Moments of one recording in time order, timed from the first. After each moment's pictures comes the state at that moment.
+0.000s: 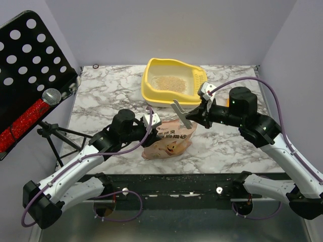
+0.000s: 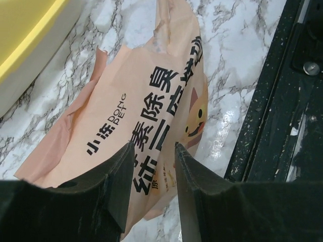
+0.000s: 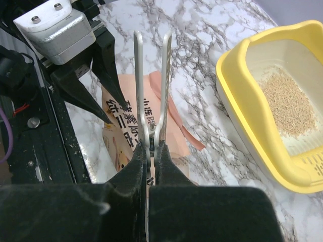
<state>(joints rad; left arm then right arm) -0.69 0.92 0.78 -0.33 0.44 0.16 0.71 1.02 1.26 -0.55 -0.39 -0.20</state>
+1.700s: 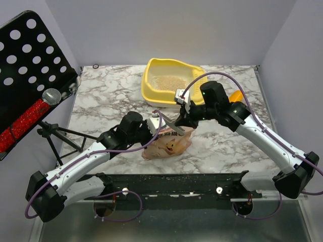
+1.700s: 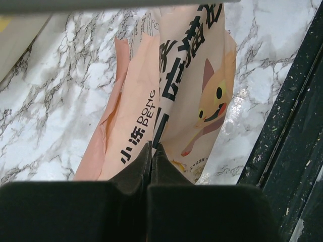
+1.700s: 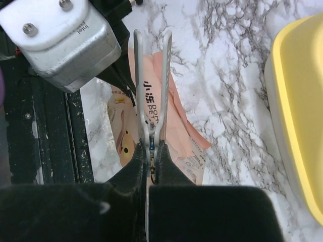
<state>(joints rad) -0.74 1.00 0.74 -0.34 0.29 0.21 0.71 1.30 1.30 -0.65 -0.55 -0.40</state>
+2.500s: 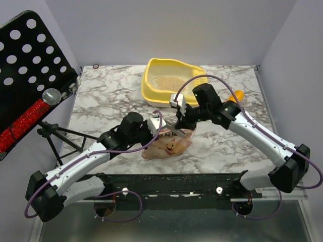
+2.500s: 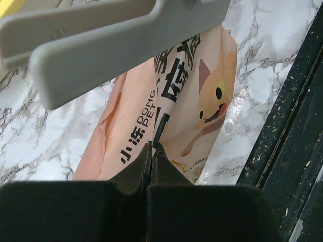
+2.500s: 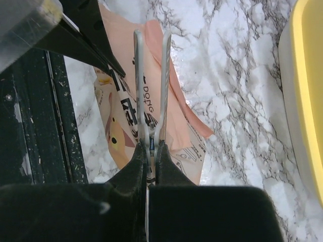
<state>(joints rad) -0.75 1.00 0.74 -0.34 0.27 0.20 0.71 1.37 1.29 -0.67 -0.52 -0.45</state>
